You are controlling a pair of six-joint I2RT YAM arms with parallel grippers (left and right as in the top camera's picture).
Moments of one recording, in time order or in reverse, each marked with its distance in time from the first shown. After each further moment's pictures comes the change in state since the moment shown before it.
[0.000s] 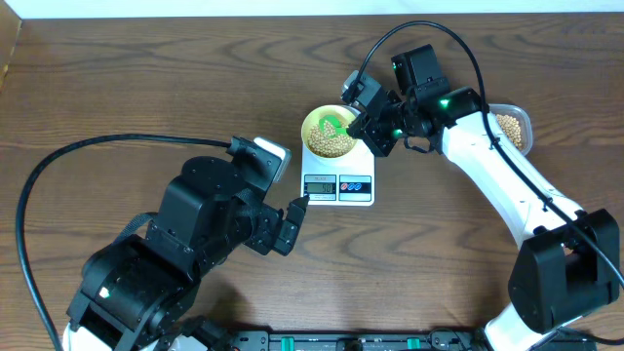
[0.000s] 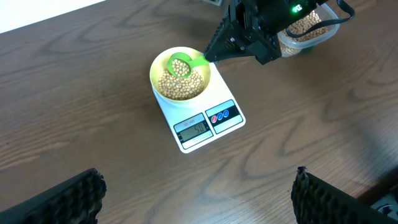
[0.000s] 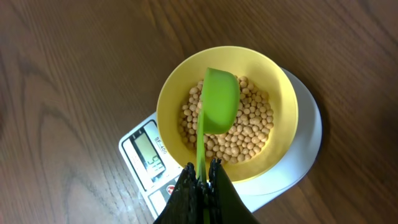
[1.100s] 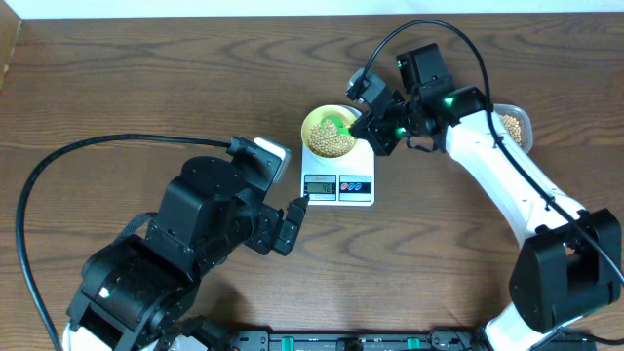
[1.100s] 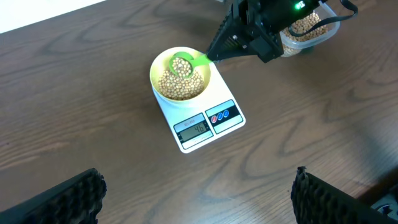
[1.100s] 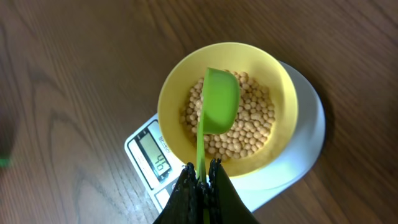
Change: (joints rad) left arm 0.000 0.000 0.000 0.000 0.000 0.000; right arm -0.016 0.000 0.000 -0.010 -0.026 0.030
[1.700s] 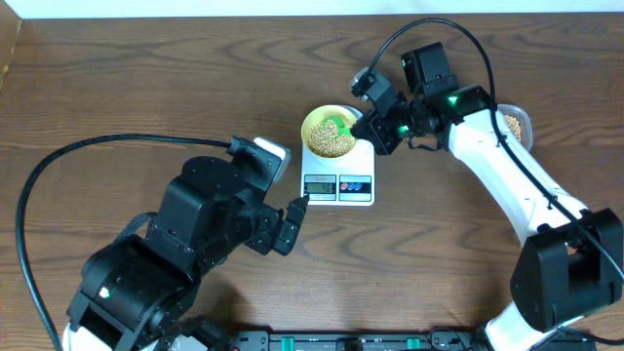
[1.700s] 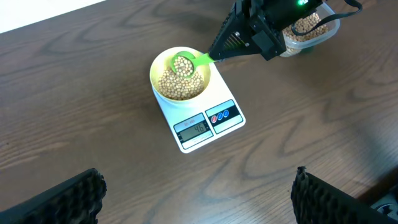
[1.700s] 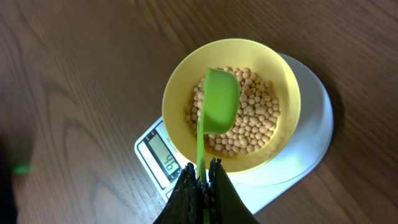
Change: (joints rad) left arm 0.000 0.000 0.000 0.000 0.000 0.000; right arm -0.019 0.000 0.000 -0.011 -0.032 0.061
